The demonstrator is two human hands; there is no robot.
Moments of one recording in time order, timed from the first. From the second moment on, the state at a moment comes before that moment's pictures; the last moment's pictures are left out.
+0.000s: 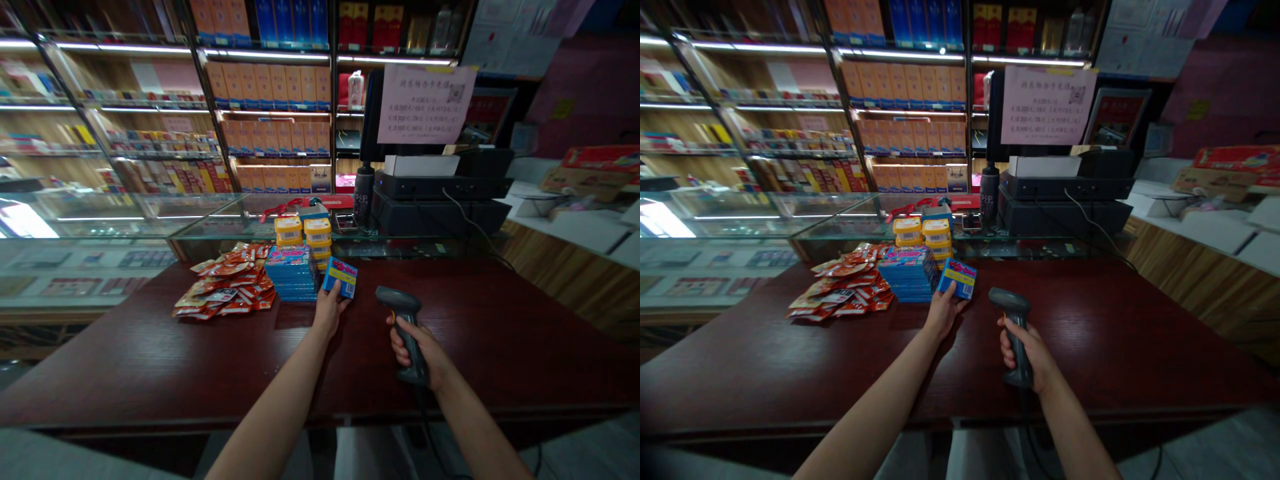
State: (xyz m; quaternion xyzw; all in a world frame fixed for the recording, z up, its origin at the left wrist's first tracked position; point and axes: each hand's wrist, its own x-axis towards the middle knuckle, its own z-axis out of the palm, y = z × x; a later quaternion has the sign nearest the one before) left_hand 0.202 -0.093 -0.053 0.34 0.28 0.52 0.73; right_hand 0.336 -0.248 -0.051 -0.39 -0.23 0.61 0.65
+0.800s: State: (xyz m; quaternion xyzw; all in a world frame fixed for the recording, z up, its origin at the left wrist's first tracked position) left_hand 0.084 -0.059 0.084 0.80 0.36 0.48 -0.06; right_hand 0.336 -0.247 -0.060 -0.37 -0.21 0.62 0.66
